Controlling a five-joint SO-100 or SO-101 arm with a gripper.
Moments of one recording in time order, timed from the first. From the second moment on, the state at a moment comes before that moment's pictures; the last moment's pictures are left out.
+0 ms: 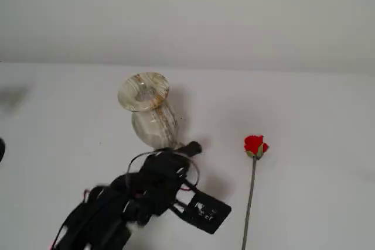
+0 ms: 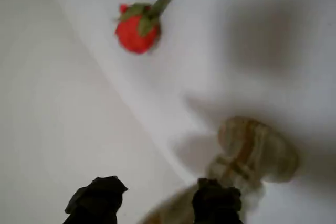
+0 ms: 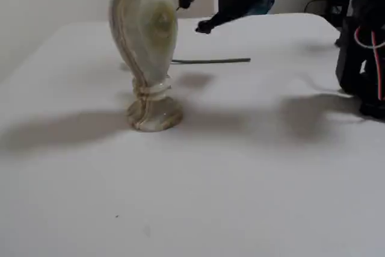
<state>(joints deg) 5.5 125.1 131.7 34.5 30.8</state>
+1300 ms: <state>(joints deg) 16.5 16.0 -4.6 88.5 48.2</state>
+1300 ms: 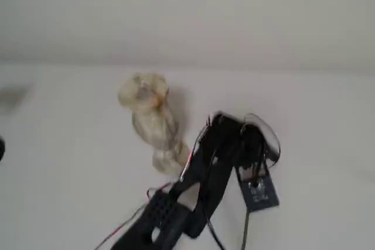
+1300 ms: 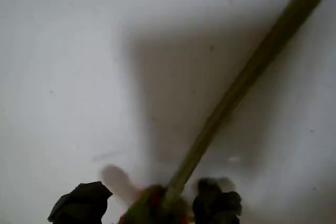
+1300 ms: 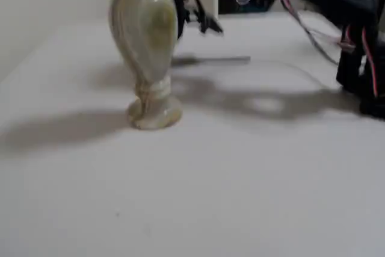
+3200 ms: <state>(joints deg) -0.4 67.9 -10.9 78.9 58.1</state>
